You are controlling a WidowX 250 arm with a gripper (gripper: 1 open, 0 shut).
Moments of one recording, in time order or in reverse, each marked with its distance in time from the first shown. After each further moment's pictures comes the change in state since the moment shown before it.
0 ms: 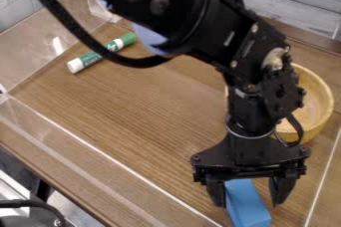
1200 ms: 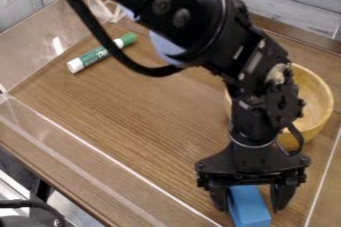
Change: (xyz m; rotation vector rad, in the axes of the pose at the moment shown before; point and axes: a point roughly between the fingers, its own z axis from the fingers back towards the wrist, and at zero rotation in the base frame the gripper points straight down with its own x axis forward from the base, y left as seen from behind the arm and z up) arm 0.005 0.000 -0.015 0.006 0.008 -0.010
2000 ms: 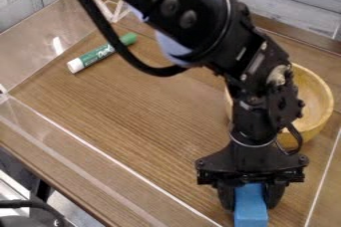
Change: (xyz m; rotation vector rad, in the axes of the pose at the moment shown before) arm 0.006 0.001 -0.003 0.016 -0.008 -0.014
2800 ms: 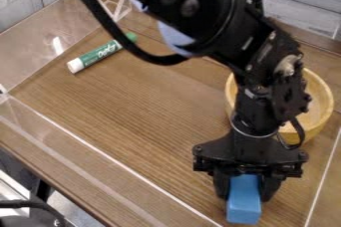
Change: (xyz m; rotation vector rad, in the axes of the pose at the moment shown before) arm 0.001 0.003 0.013 0.055 -0.029 -0.078
